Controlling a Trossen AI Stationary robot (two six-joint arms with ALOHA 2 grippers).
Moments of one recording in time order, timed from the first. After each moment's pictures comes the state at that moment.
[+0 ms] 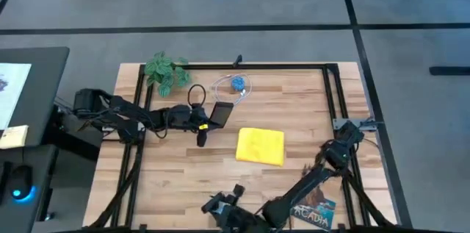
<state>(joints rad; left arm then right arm) 0.09 1.44 0.33 0.77 0.02 -0.30 0.70 2.34 2.06 -0.49 0.97 0.57</state>
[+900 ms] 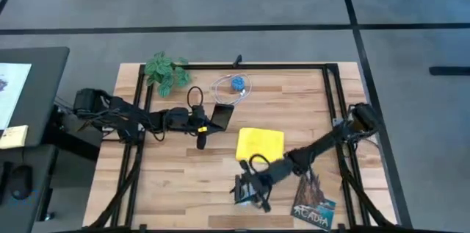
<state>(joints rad) 0.07 1.44 0.33 0.83 0.01 -0.33 0.47 1.85 0.96 0.75 -0.05 0.02</state>
